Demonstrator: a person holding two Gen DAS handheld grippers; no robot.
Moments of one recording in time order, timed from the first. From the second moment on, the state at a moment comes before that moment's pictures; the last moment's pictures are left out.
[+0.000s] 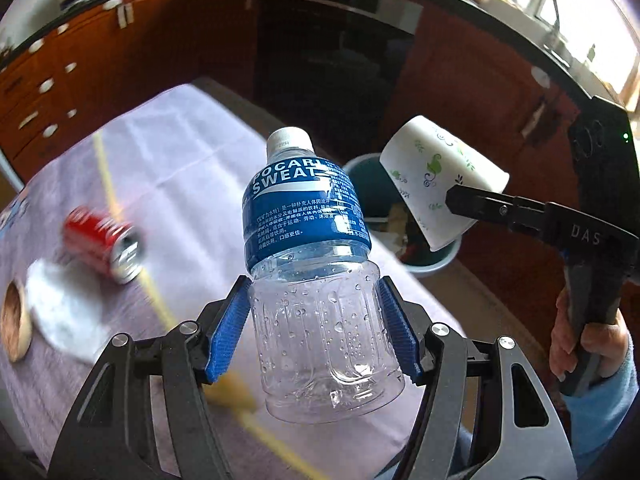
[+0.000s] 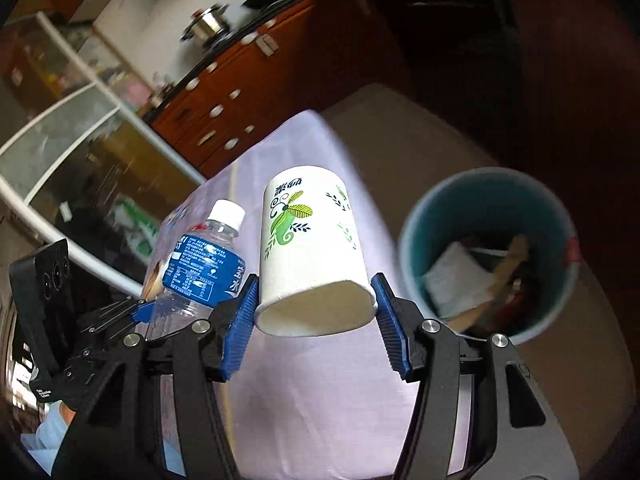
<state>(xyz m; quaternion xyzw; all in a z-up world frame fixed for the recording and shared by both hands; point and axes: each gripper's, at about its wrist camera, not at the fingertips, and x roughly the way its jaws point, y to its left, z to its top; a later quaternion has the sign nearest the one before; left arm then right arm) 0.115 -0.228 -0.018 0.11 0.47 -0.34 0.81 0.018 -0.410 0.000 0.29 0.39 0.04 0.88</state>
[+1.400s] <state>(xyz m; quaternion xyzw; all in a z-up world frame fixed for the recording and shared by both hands) 0.138 -0.411 -0.084 0.16 0.51 -0.40 0.75 0.003 -0.531 -0.072 0.37 0.41 -0.12 0.83</state>
